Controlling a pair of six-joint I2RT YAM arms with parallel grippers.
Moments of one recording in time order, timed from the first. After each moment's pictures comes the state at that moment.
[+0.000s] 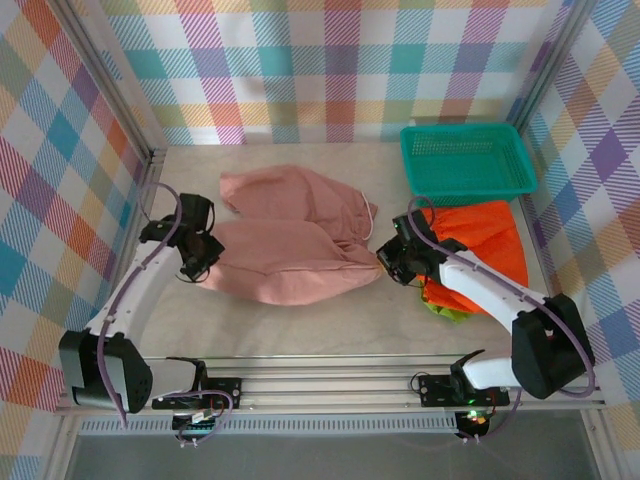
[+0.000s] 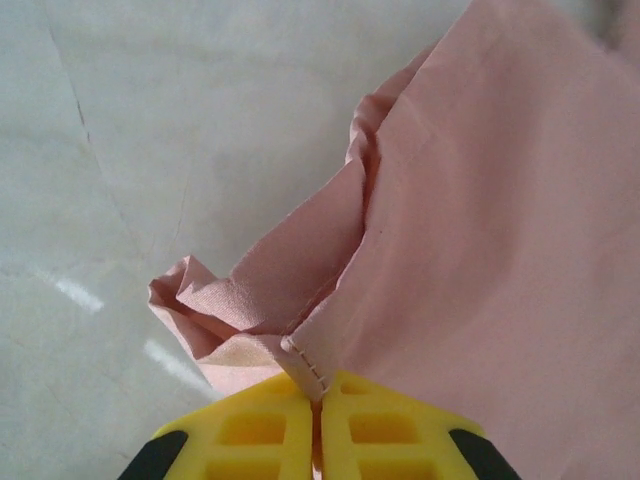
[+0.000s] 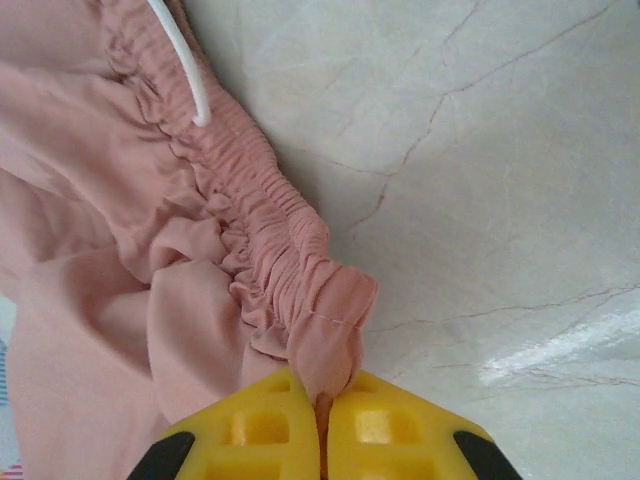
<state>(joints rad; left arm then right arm) -0.13 1.28 1.02 -1.00 -0.12 -0.92 0.50 1.35 0.84 -0.49 -0.11 1.33</state>
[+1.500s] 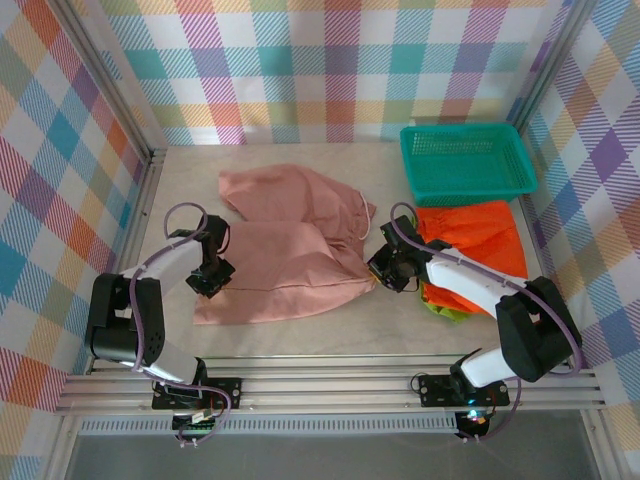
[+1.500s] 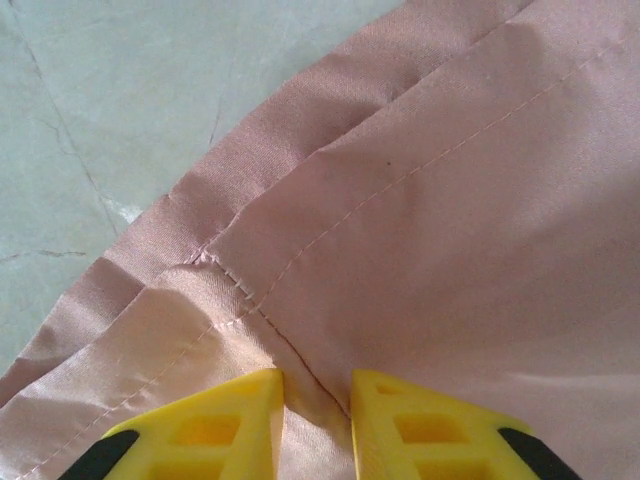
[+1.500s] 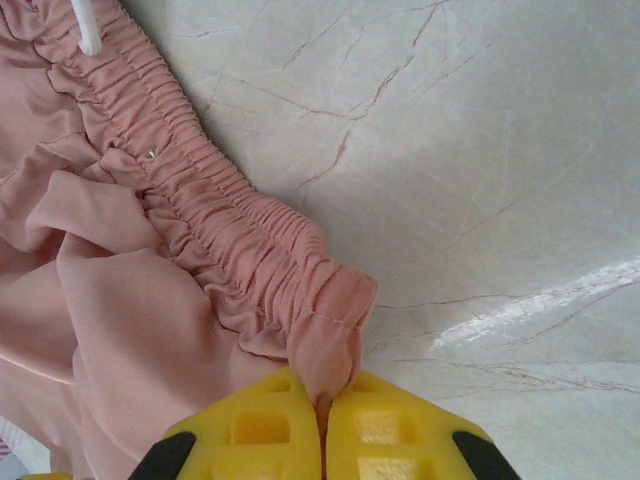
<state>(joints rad) -0.12 1.52 0.88 -0.84 -0.11 -0.97 0.54 1.44 0.83 -0.47 -0.14 1.28</state>
